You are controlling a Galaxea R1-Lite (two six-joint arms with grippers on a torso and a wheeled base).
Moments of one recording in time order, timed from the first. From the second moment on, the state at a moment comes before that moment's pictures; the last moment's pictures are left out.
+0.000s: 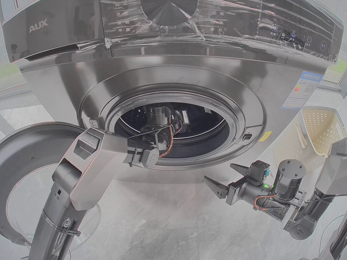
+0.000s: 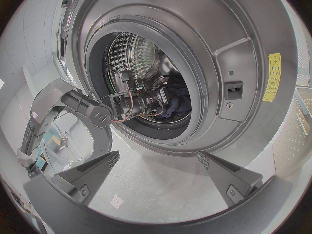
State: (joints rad) left arm -0.54 2.60 -1.93 -0.75 0.21 -0.21; right arm 0.65 1.99 -0.32 -1.54 -0.04 0.17
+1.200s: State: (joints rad) left arm -0.57 2.46 -1.52 -0.90 0.25 -0.19; right arm 0.65 1.99 -0.33 -1.54 -0.04 0.17
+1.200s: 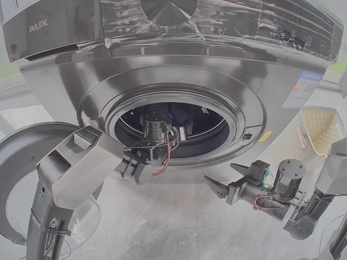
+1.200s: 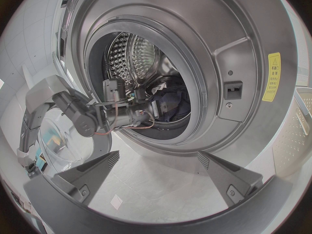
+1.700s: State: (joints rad) left arm -0.66 2.22 -0.96 -1.18 0.21 -0.15; right arm 0.65 1.99 -0.33 -1.54 -0.04 0.17
